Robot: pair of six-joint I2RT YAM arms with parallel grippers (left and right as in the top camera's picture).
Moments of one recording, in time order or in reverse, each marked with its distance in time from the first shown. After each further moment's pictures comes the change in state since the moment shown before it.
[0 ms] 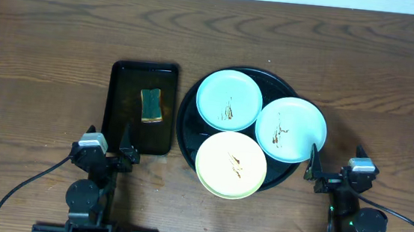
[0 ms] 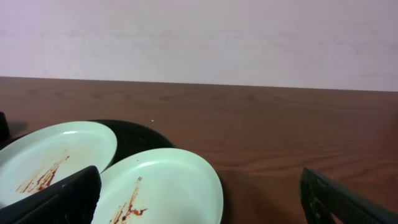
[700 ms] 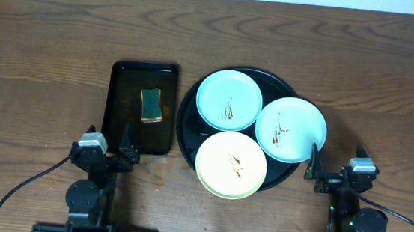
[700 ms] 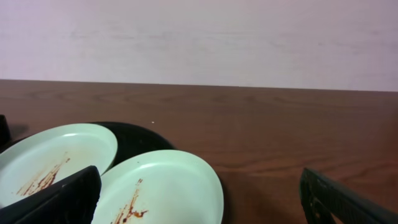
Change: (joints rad) left arm 0.000 0.000 0.000 0.008 0.000 -0.003; right arm 0.000 0.000 0.000 0.006 0.004 0.008
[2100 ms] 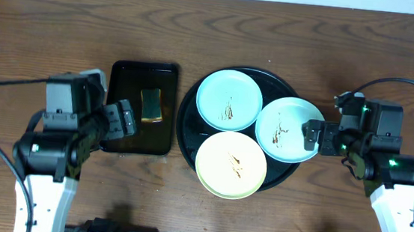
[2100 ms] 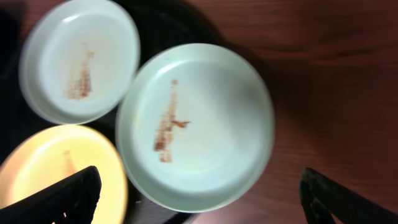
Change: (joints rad) left arm 0.000 1.019 1.062 -0.918 0.089 -0.031; right arm 0.000 1.114 0.866 -0.655 -0.160 0.017
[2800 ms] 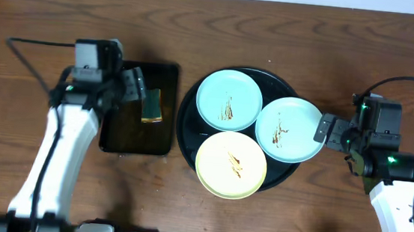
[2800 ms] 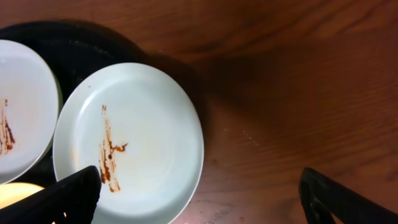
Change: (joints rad) left arm -0.019 0.395 0.002 0.371 0.027 -0.021; right arm 0.000 0.018 0.002 0.018 0.278 0.188
